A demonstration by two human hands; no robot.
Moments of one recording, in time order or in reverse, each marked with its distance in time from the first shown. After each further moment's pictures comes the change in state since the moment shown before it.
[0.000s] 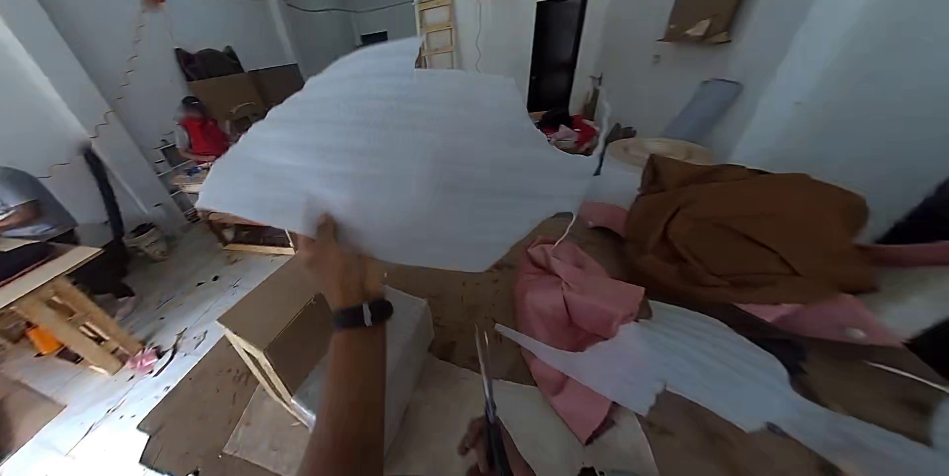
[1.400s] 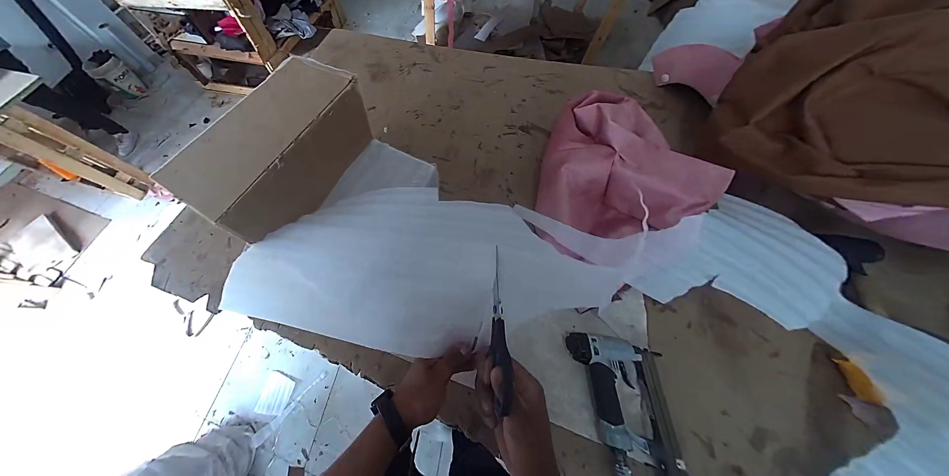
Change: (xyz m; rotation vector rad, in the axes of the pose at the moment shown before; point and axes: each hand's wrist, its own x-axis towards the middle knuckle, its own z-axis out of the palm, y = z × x) left_hand -0.237 -0.143 -0.300 0.392 -0.674 -1.148; right_hand -0.049 0.051 -0.006 0.183 0.420 0.471
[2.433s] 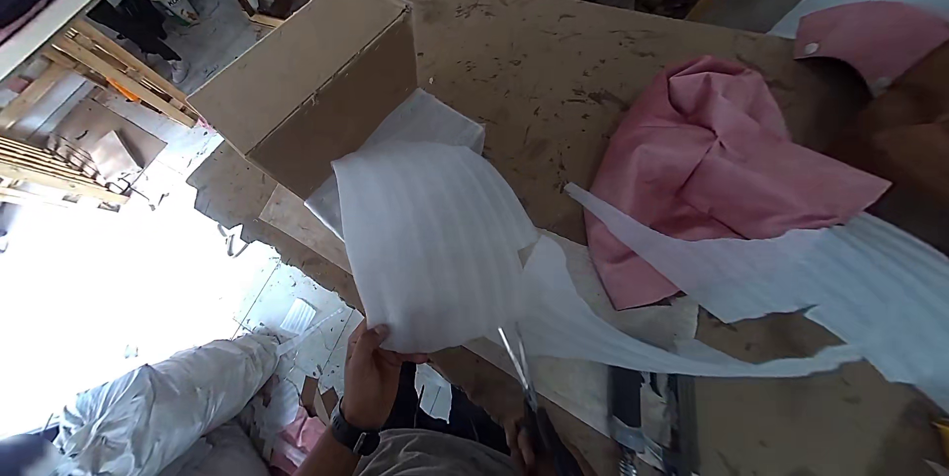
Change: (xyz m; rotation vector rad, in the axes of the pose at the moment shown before) left_hand -0.082 0.006 -0.031 -0.660 0.441 0.427; right_hand -0.058 -0.009 -0.125 -0.095 -0.662 0.488
